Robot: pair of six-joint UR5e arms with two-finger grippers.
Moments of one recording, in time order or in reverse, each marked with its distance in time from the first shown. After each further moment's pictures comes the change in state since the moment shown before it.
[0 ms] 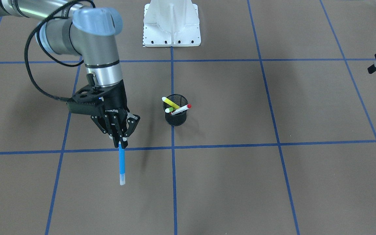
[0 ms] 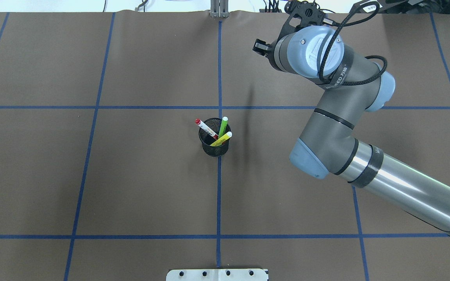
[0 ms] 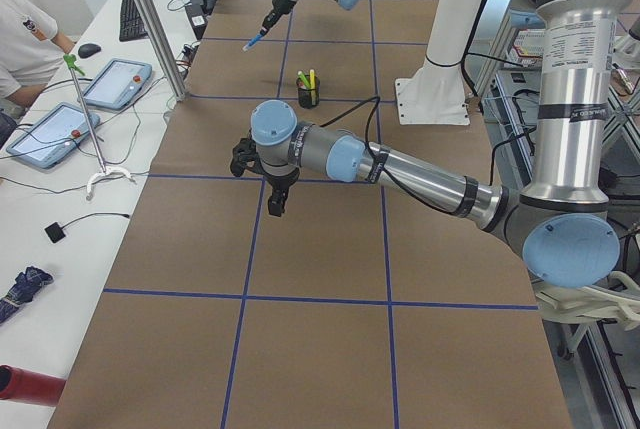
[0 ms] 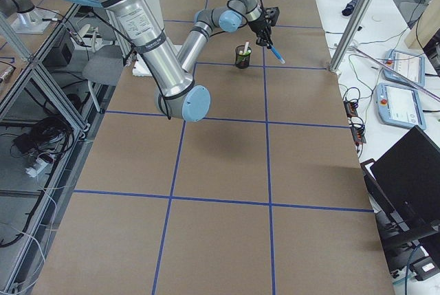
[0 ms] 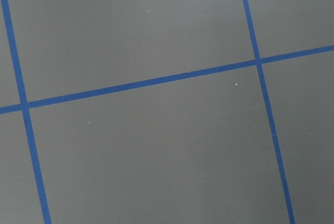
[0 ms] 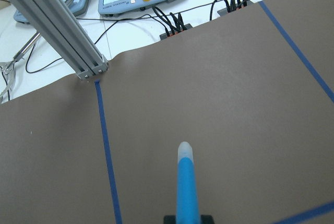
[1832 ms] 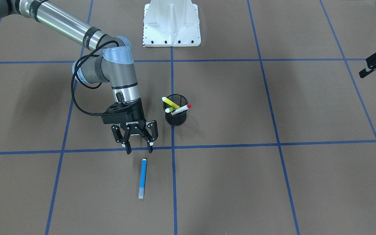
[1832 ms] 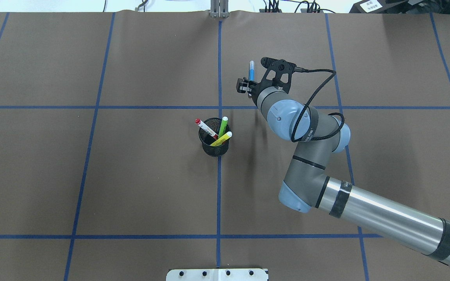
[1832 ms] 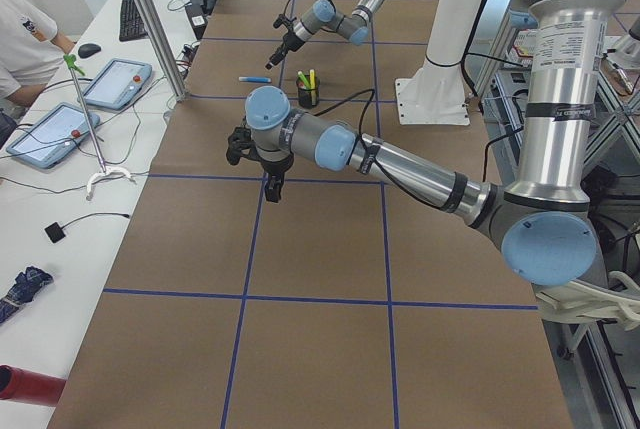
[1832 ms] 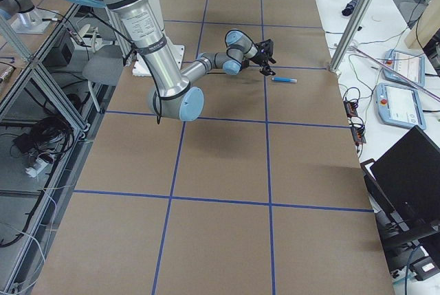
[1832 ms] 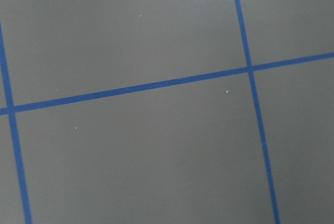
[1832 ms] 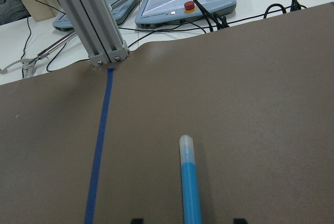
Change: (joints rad) left arm 0.072 -0.088 0.002 -0.014 0.008 -0.224; right arm -0.163 -0.053 -0.121 0.297 -0.201 -0.090
